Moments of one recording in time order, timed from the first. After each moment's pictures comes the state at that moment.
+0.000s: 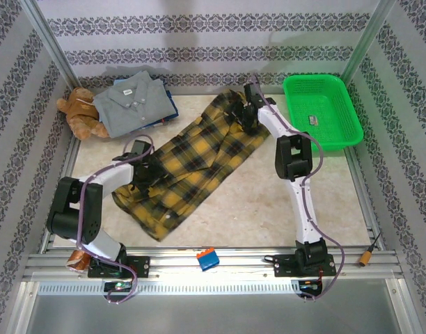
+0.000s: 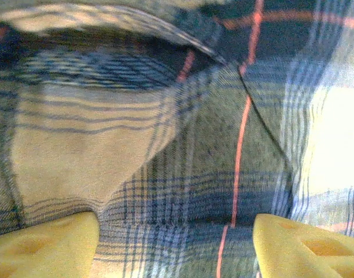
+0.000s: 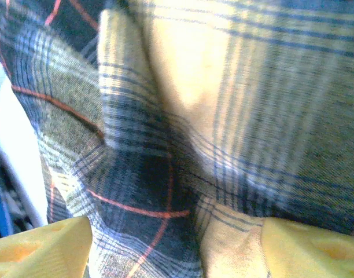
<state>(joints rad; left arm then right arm) -0.21 1.58 0.84 -0.48 0.17 -1.02 0.22 2.65 2.38 -0.67 -0.35 0.95</state>
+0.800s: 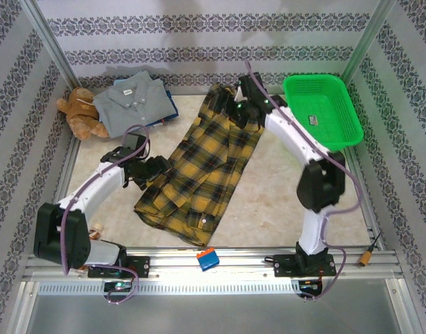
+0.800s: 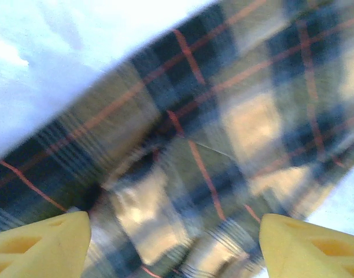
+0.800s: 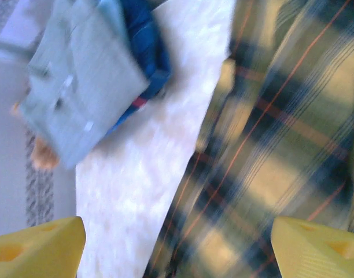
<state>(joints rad) -0.18 1.39 0.93 -0.69 0.23 -0.82 0.43 1.87 1.75 -0.65 -0.36 0.78</state>
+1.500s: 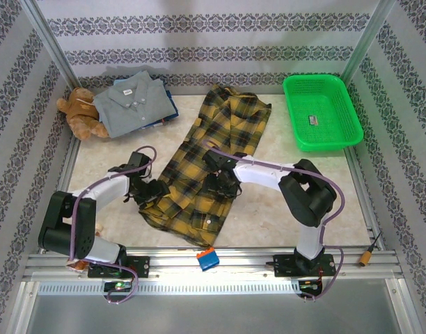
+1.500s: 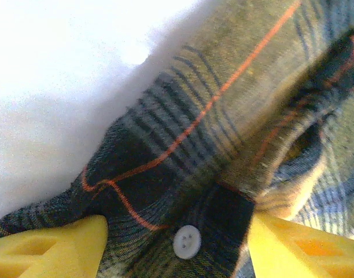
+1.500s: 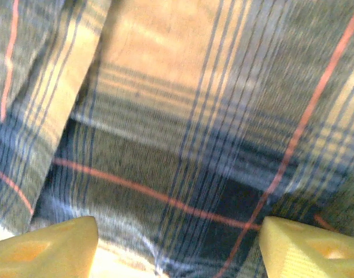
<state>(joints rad) -0.21 1.44 0.69 -0.56 0.32 -0.72 0.74 1.88 1.21 -0.67 -0.12 0.93</state>
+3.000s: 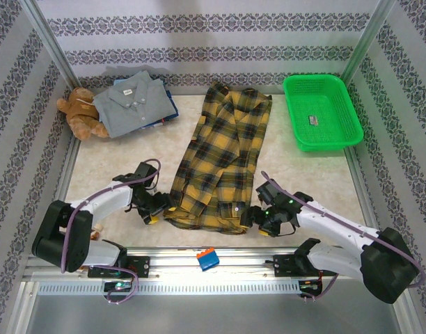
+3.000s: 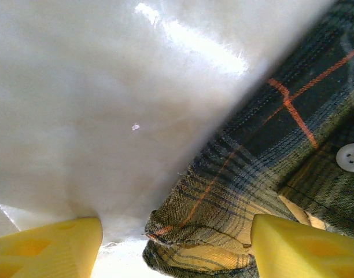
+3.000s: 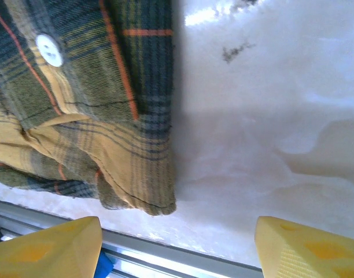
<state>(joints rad) -0.31 1.36 0.62 -0.66 0.39 -0.85 0.64 1.07 0.49 -0.68 -0.38 0.95</state>
